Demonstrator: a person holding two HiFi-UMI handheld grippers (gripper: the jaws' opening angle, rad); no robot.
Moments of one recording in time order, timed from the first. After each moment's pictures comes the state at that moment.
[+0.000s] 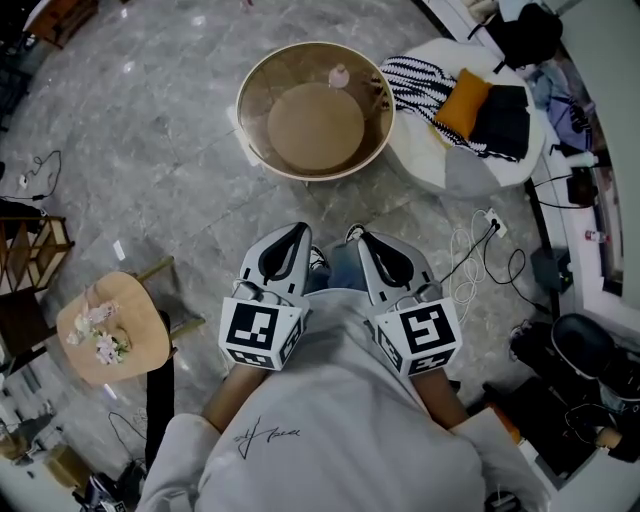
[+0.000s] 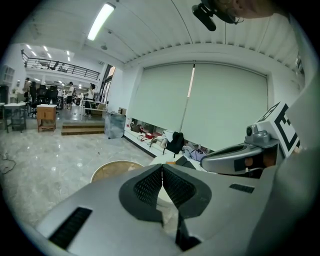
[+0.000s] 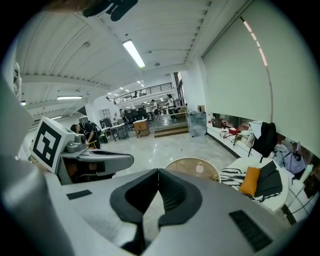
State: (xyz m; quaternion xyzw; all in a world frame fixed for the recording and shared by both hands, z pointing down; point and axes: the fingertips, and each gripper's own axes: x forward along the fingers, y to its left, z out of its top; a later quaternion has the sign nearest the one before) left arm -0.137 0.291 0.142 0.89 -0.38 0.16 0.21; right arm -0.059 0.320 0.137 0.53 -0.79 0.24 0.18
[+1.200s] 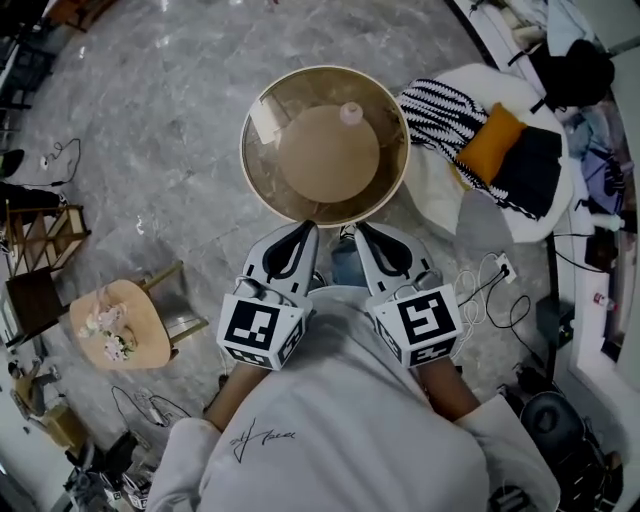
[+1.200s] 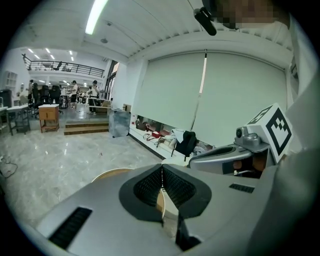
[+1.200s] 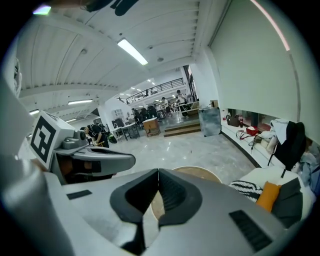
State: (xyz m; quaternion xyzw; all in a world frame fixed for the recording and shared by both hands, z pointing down) left arm -0.029 0.110 0.159 0.86 -0.42 0.18 0.22; right arm 0.034 0.118 0.166 0.44 -0.84 0.25 0.18
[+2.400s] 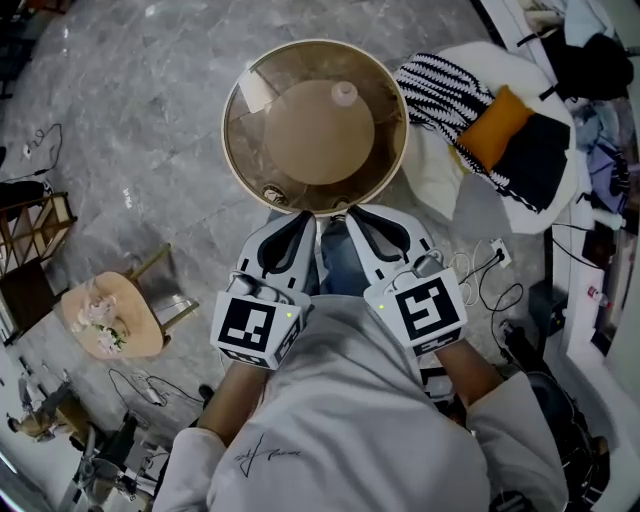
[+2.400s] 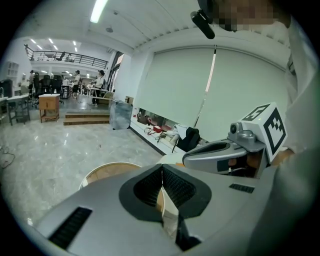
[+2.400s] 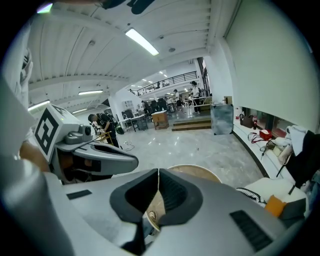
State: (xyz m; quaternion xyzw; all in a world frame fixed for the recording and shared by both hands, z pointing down) left arm -0.017 0.067 0.207 0.85 -0.42 0.19 0.26; right arm 0.033 0.064 0.208 0.38 -0.87 0.23 0.22
